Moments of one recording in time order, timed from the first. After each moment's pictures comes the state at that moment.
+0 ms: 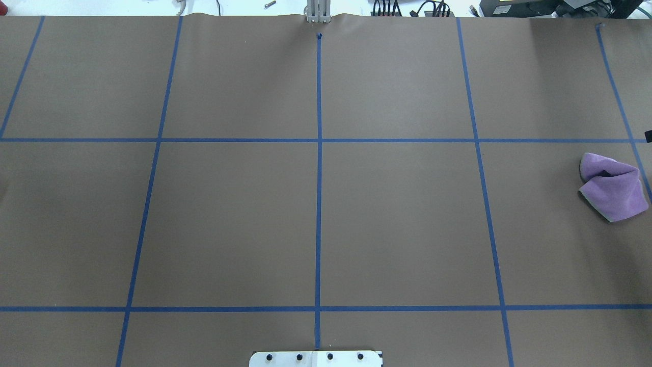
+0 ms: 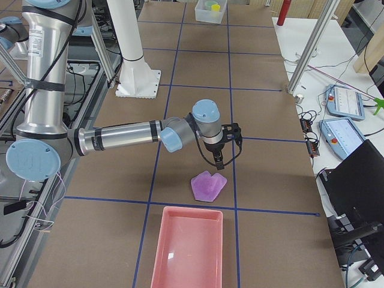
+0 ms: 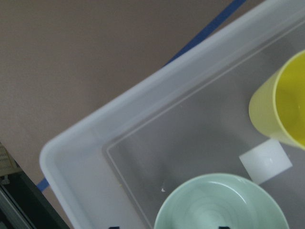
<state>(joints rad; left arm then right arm) -1.77 -1.84 -0.68 -2.24 -2.41 0.80 1.34 -1.70 1.86 -1.19 2.25 0.35</state>
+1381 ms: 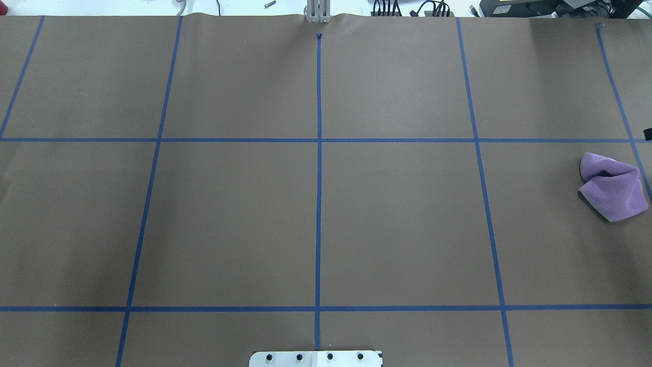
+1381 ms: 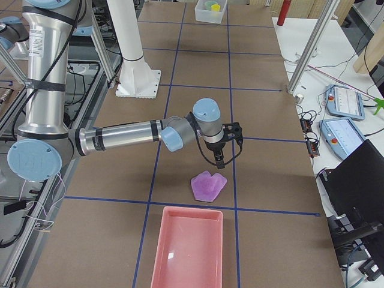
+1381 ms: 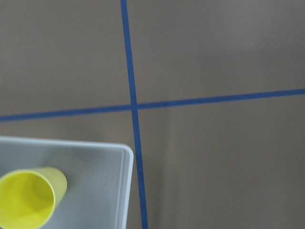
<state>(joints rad) -1.54 -1.48 -1.78 -1.45 -2.45 -0.02 1.34 -1.70 1.86 -1.19 2.25 0.38</state>
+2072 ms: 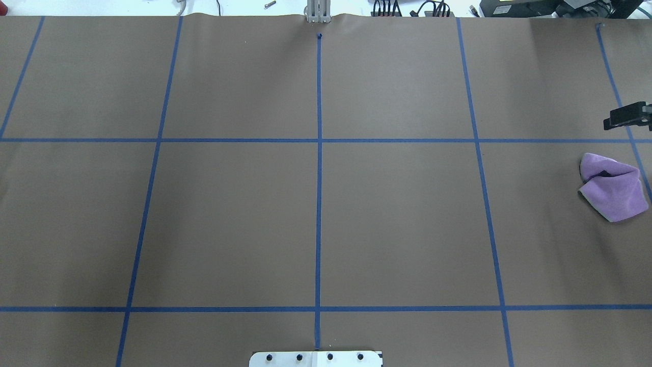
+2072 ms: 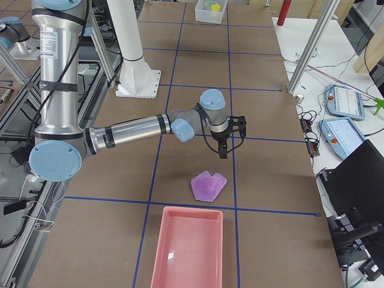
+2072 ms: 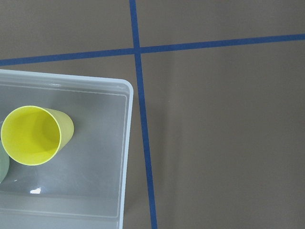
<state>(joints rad) -1.55 -1.47 -1.83 -1.39 -2.39 0.11 1.20 -1.63 1.85 -1.19 2.11 0.69</state>
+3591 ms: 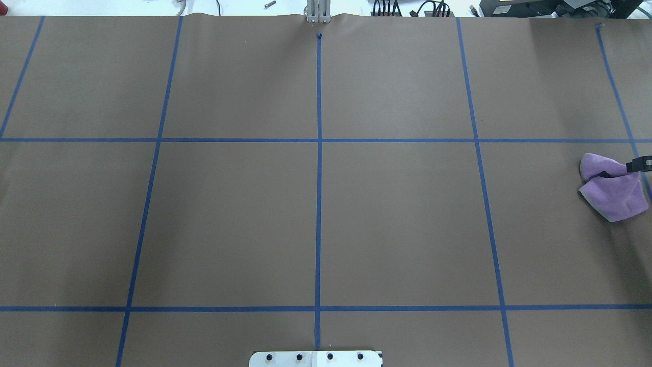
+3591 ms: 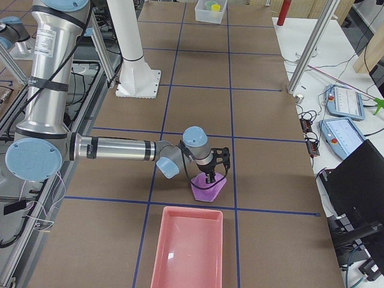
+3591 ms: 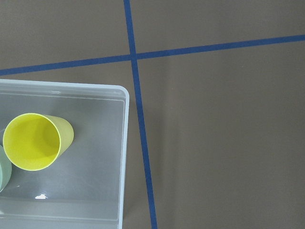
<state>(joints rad) -1.55 -1.46 -1.85 -1.40 -2.39 0.11 1.16 -1.78 1.67 -0.81 2.09 0.67</state>
